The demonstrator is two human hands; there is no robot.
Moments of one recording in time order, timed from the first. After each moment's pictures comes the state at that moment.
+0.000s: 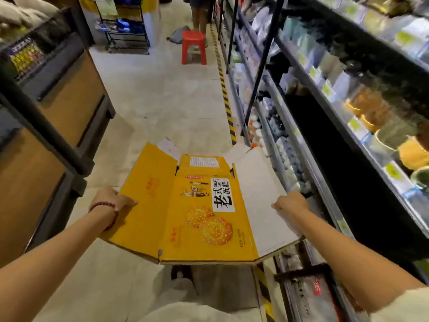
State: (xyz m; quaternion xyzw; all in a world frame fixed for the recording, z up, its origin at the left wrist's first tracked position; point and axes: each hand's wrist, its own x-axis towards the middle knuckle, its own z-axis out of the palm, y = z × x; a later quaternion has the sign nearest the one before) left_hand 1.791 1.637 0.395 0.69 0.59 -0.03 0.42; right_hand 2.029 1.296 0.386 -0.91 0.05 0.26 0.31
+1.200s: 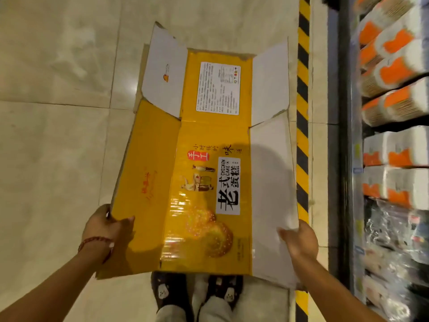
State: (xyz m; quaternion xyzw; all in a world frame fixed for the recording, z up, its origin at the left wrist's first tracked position) left_hand 1.949 1.718 -0.152 0.53 0.70 -0.12 0.46; right_hand 2.164 1.421 -0.172 -0.90 0.18 0.35 0.22
